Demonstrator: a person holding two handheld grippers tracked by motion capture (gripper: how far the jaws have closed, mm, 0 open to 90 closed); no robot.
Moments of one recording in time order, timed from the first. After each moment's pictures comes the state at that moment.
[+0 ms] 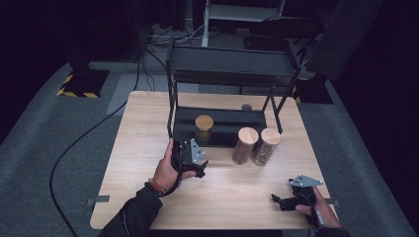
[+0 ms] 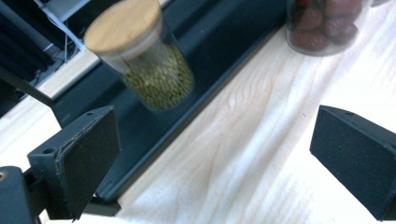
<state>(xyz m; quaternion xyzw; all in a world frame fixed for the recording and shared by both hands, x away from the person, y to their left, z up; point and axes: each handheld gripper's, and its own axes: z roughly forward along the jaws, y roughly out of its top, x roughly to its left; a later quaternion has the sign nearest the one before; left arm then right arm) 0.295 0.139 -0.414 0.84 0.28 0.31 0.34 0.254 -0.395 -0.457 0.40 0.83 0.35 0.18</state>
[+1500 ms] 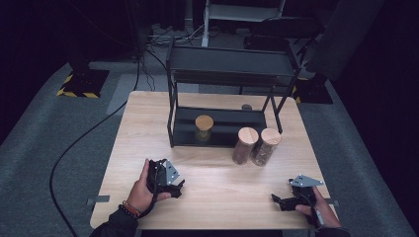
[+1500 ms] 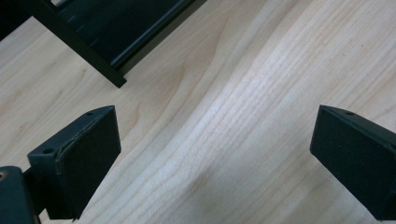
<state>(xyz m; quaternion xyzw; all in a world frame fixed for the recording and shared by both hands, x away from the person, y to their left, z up) 0.248 0.198 -0.450 0.85 0.31 0.30 0.31 0.253 -0.395 -0.457 0.40 0.83 0.35 0.18</state>
